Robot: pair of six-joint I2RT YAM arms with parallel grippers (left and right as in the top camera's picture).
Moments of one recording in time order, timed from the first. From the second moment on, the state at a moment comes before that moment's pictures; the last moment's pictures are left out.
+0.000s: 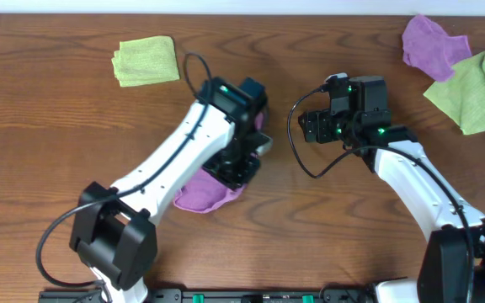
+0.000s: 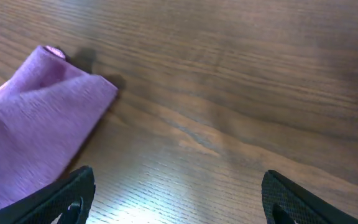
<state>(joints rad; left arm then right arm) -0.65 1.86 1.64 -1.50 0.28 0.07 0.17 1.58 0.99 -0.29 -0.23 0.05</state>
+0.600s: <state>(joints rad) -0.96 1.86 1.62 -1.46 0.33 0.00 -0.20 1.58 0.99 -0.23 -0.41 0.10</state>
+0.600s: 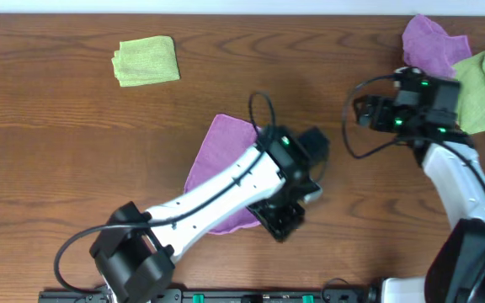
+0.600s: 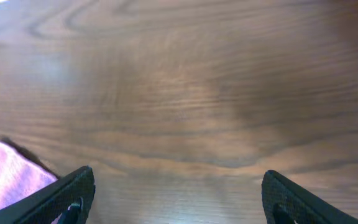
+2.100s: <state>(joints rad) -0.99 1.86 1.37 -1.25 -0.09 -0.31 -0.20 1.58 0.99 -0.34 -0.63 0.03</state>
